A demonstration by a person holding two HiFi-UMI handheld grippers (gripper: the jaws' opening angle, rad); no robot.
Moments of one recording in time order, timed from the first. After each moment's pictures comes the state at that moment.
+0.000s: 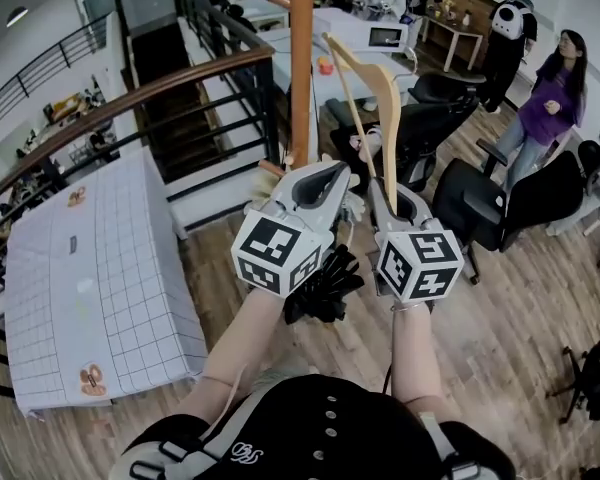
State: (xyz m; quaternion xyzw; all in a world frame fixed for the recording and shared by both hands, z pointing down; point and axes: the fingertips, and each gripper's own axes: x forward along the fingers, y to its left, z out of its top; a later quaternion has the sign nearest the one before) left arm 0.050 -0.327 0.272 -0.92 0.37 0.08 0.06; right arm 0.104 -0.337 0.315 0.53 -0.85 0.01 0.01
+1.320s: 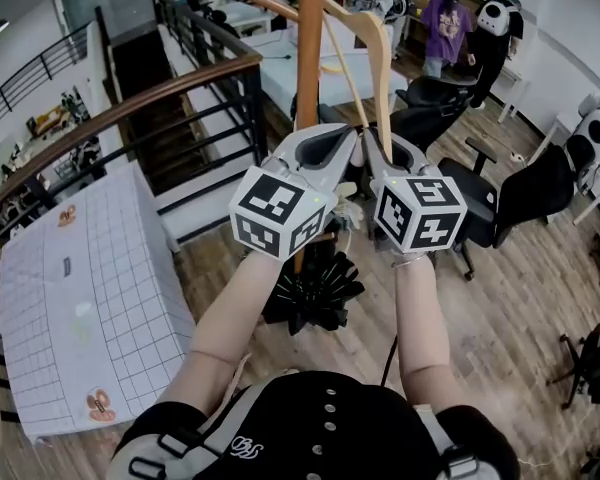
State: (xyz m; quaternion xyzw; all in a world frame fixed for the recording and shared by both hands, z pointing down) left arm 0.040 -0.378 0.213 -0.94 0.32 0.09 0.10; right arm 0.072 -0.407 0.238 0.54 -0.84 -0.04 0.00
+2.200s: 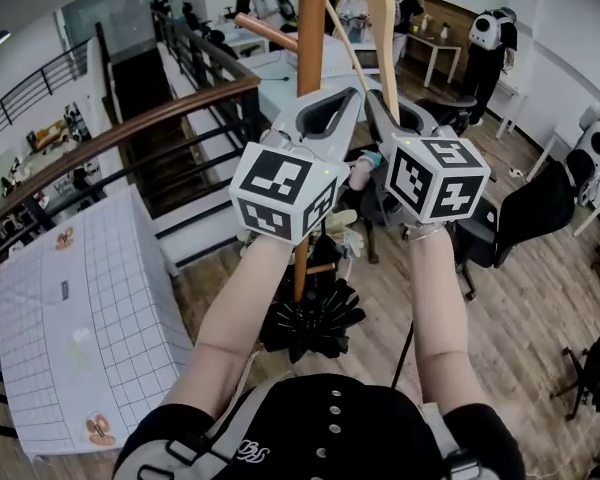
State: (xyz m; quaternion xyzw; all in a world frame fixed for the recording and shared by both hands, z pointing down) left arm 0.035 -0.426 0.124 -0.91 0.36 0.15 0.17; right arm 0.065 -0.457 0.142 0.52 -0.85 -0.09 -0.04
